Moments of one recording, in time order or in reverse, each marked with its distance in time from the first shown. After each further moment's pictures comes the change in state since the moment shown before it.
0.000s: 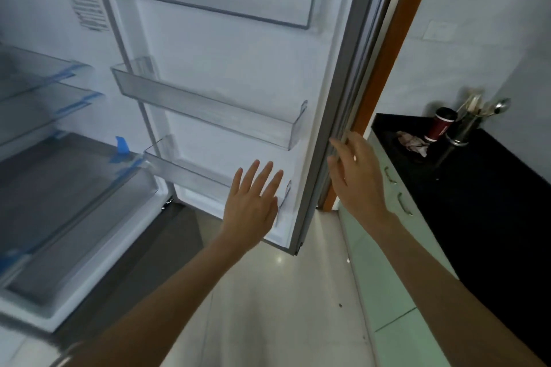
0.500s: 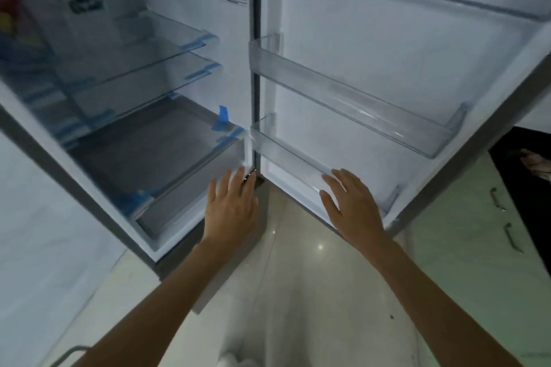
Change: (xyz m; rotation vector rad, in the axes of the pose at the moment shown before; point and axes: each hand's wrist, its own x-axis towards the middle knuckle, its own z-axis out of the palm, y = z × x) left_hand -0.126 -0.157 -0.060 0.235 -0.062 -0.496; right_hand -0.026 -0.158 0.122 0.169 -0.344 -0.190
